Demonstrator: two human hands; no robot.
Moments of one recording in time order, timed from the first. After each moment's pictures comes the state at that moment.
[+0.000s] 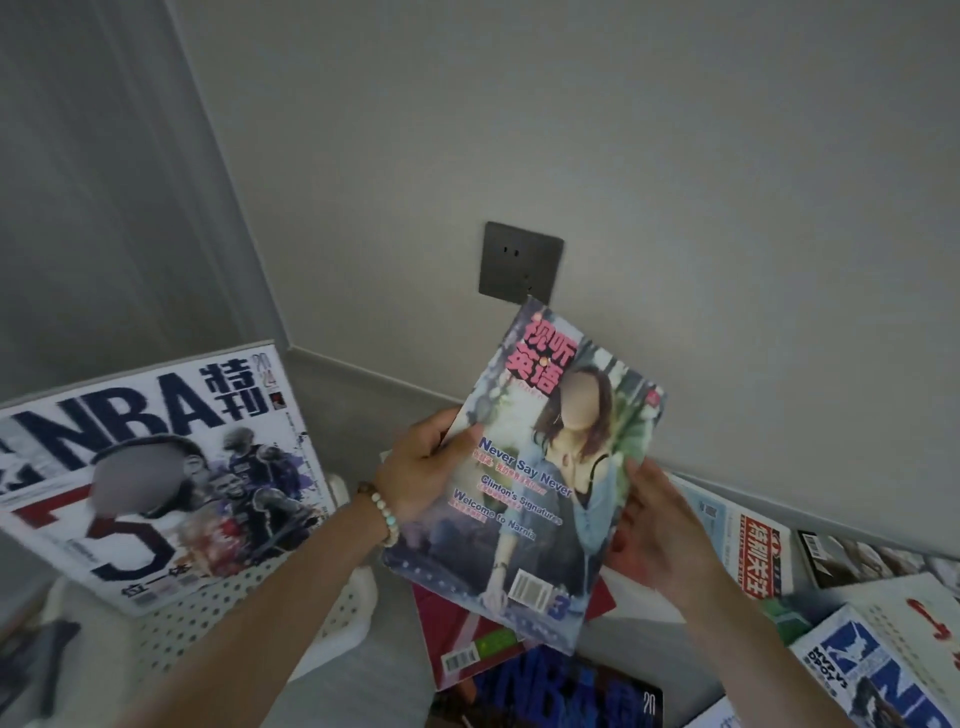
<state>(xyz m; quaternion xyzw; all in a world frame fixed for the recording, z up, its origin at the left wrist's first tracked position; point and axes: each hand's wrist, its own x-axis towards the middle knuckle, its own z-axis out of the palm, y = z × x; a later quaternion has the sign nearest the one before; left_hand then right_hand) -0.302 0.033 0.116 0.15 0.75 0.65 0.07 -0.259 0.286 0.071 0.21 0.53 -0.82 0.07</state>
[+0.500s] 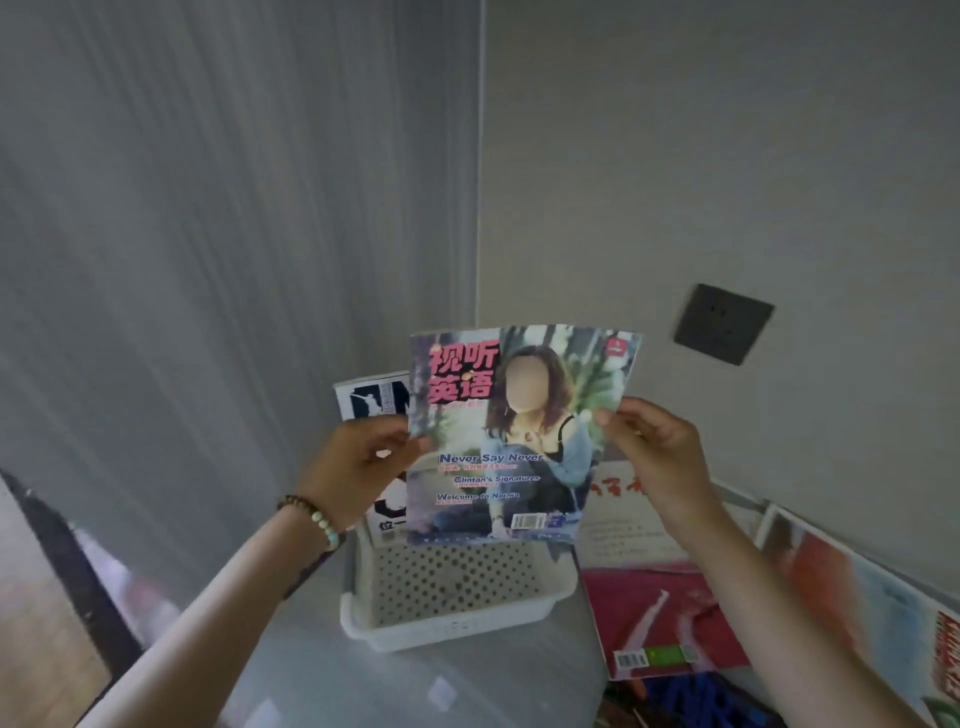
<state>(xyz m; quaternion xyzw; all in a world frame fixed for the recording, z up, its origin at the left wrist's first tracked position) -0.183 -0.200 0.198 0.04 0.89 0.43 -0.14 -0.260 0.075 0.184 -0.13 0.72 -0.67 -0.07</state>
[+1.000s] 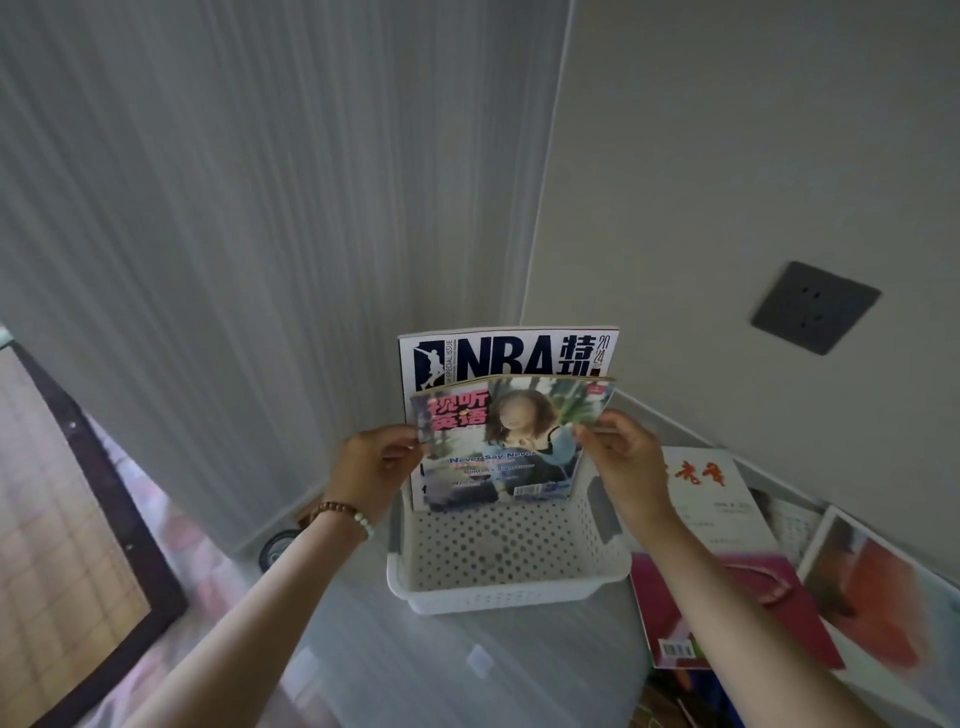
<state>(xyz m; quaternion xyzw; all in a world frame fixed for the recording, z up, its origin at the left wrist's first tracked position) -0.175 -0.248 0.108 -0.11 0.88 0.43 -0.18 -0.267 0.002 0.104 -0.12 0.76 -0.63 -0.03</state>
